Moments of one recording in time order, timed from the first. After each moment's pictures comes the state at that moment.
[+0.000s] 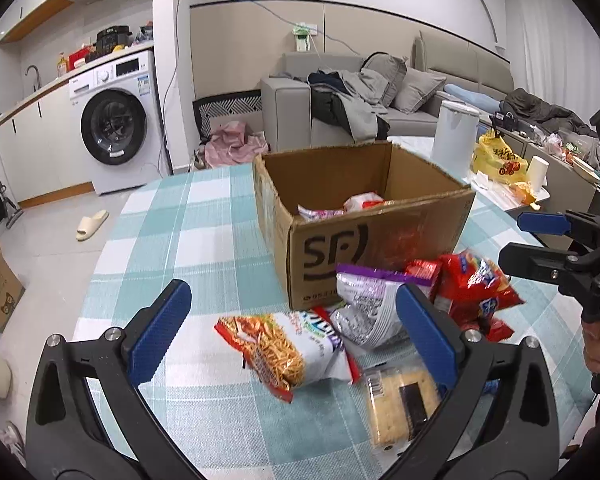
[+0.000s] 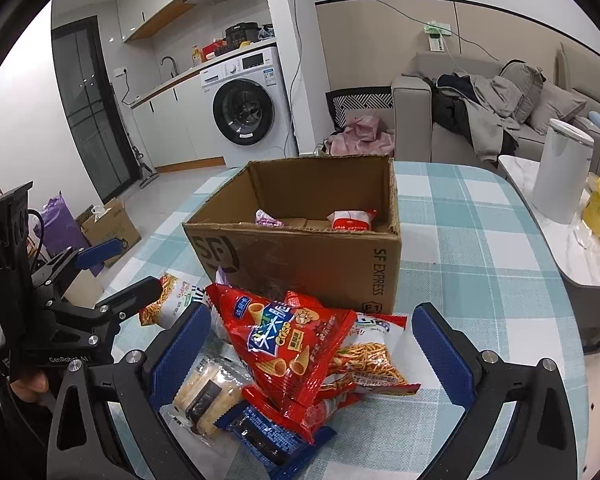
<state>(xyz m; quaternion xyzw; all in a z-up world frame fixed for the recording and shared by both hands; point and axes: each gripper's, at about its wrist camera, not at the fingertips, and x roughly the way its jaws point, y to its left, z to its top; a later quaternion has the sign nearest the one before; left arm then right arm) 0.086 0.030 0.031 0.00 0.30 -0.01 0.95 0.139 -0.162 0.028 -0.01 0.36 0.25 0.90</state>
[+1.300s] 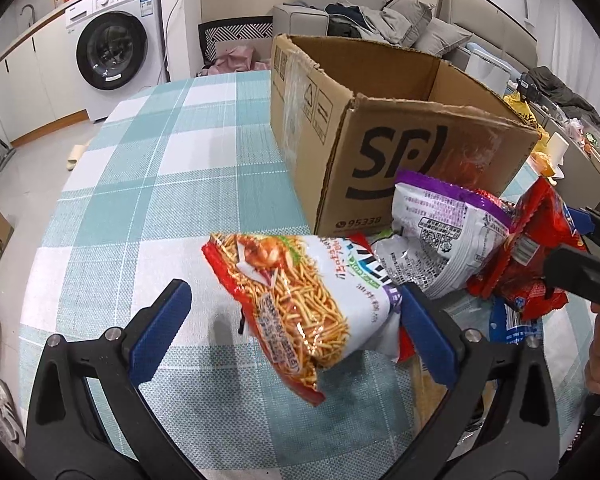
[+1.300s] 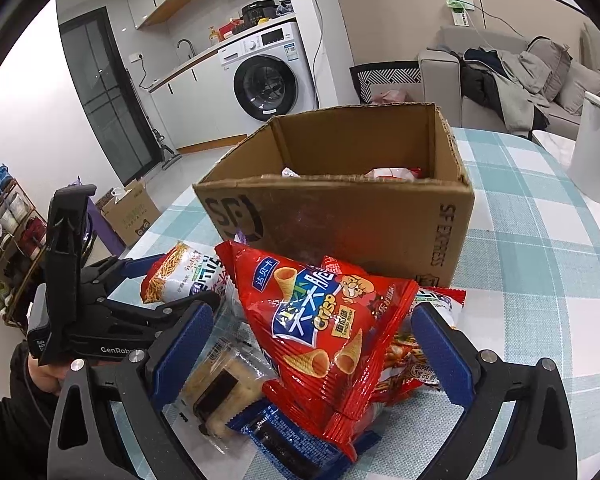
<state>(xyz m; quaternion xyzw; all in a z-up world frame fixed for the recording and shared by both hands) 0.153 0.064 -0.062 -0.05 0.42 0.00 0.90 0.150 -0.136 -0.018 0.00 0.39 0.29 0.87</state>
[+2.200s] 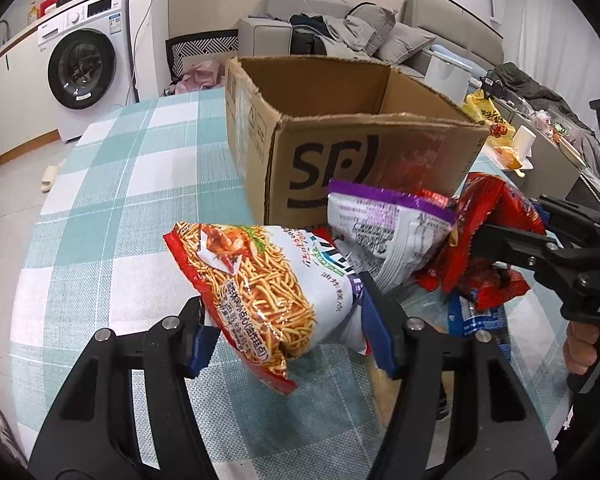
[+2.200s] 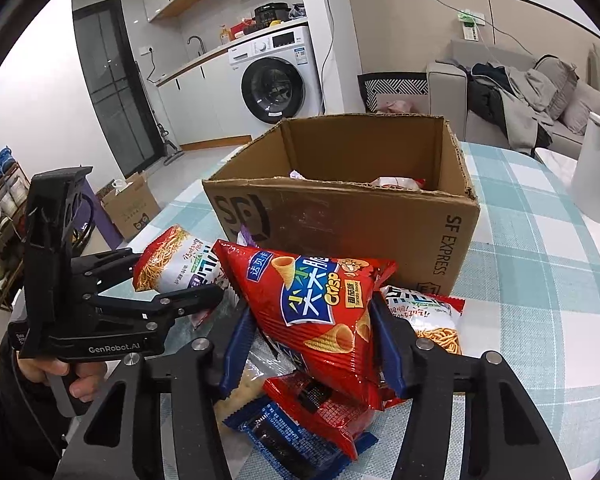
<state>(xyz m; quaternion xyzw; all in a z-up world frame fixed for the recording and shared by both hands) 0.131 0.045 -0.041 -0.04 0.40 -0.06 0.92 0.143 -0.134 -0.019 -0.02 0.38 0.30 0.88</state>
